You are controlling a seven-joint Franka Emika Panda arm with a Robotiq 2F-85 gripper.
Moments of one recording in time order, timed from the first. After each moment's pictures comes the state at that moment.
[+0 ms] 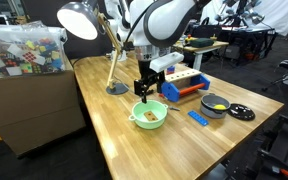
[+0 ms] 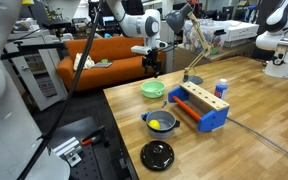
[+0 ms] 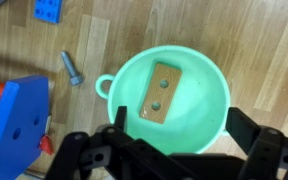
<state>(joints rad) 0.35 0.60 0.15 -1.73 -0.10 2.22 0.40</state>
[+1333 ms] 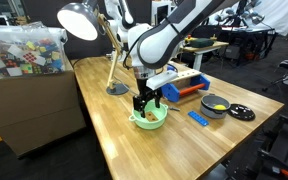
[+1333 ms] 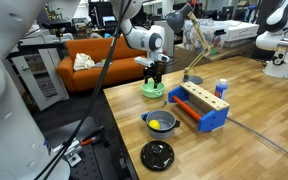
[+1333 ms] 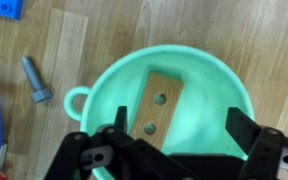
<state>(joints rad) 0.35 0.78 0.15 -1.61 -0.04 2.22 0.35</state>
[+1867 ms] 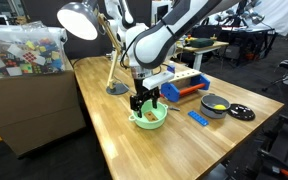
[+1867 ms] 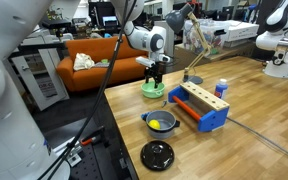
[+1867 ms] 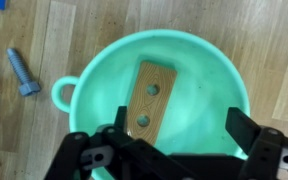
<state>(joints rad) 0.35 0.82 0.15 -1.55 -0.02 2.20 0.35</state>
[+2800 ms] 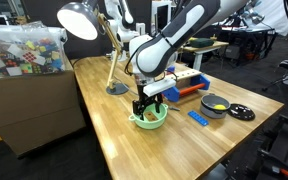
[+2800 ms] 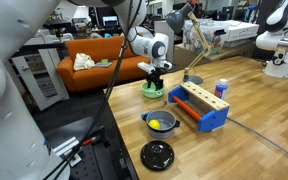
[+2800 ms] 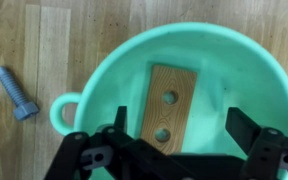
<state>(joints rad) 0.36 0.87 0.11 -1.55 0.01 2.24 0.41</state>
